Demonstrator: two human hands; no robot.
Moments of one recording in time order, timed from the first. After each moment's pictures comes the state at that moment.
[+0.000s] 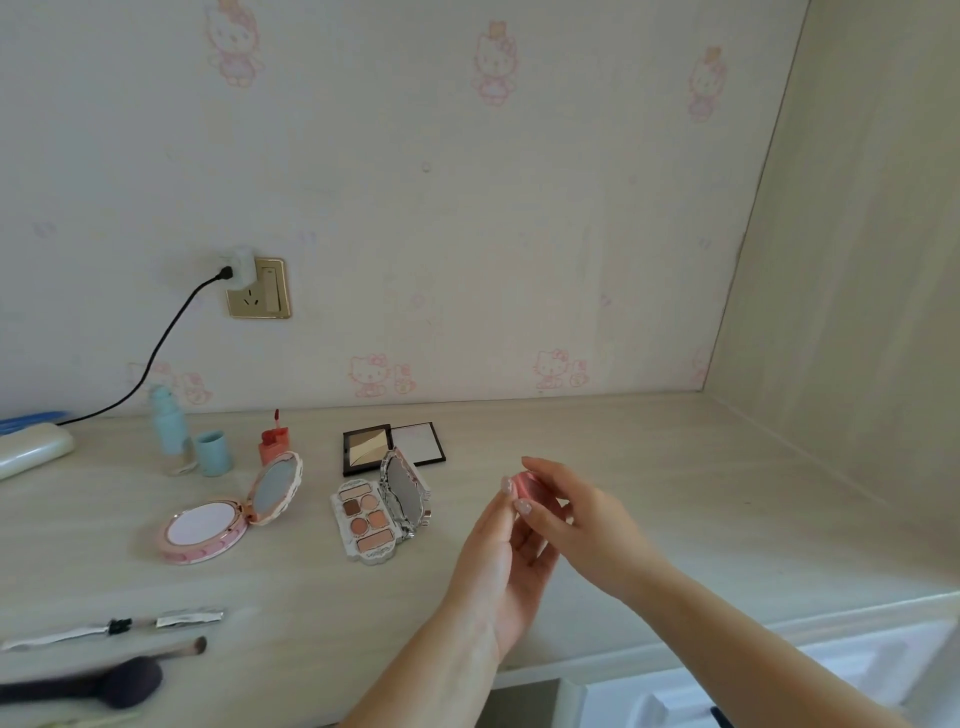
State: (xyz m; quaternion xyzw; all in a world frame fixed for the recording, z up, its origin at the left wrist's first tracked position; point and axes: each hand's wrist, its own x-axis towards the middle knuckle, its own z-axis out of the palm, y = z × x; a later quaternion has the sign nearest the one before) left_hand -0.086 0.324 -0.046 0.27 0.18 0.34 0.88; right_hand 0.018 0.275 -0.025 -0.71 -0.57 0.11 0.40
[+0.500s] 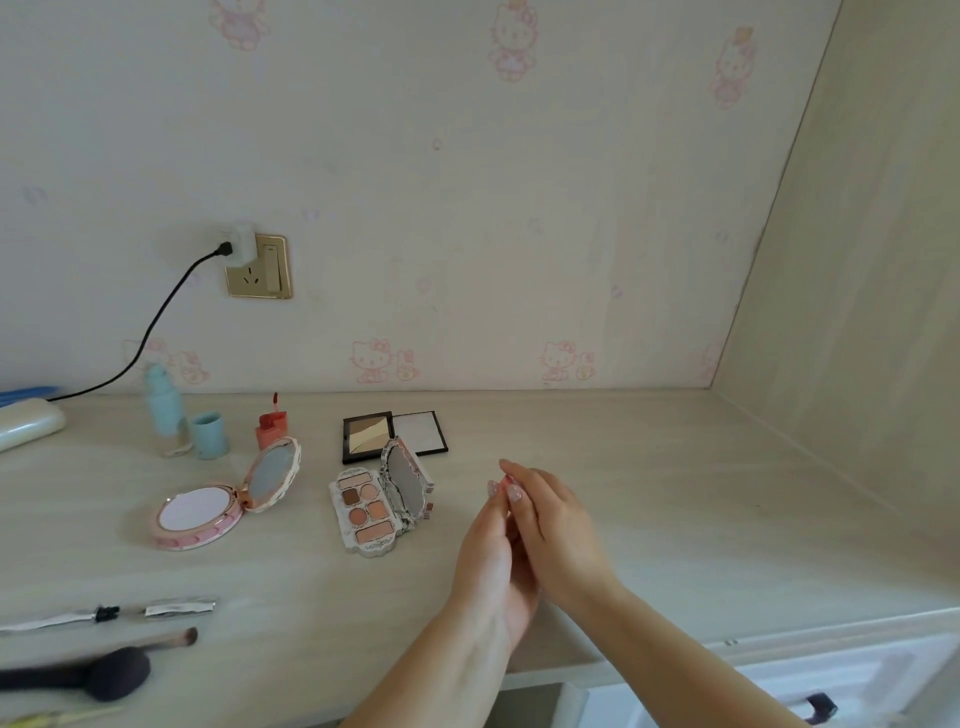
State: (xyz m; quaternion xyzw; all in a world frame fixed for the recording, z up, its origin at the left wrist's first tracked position) left_hand -0.075 0.333 -0.058 0.15 0.19 0.36 0.90; right_hand -0.001 0.309 -0.064 -0.71 -0.57 0.03 0.42
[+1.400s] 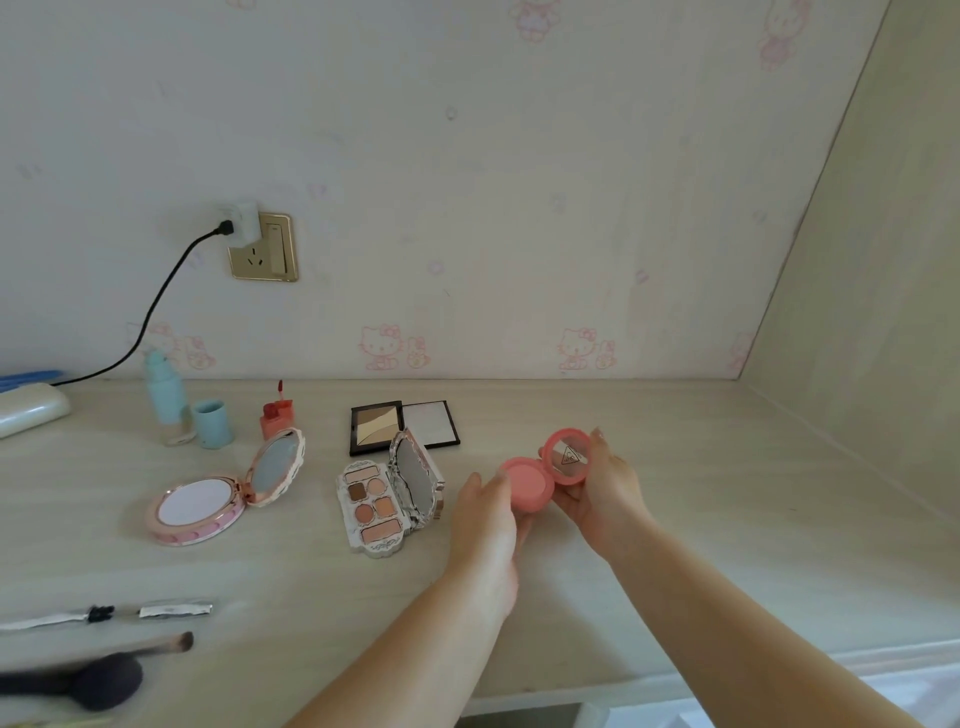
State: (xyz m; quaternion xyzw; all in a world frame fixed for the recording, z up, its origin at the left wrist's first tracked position) left_hand -0.069 0.371 -0.056 0.31 0.38 0.43 0.76; right_hand 0.044 0.356 -0.044 -0.56 -0.12 0.41 0.71
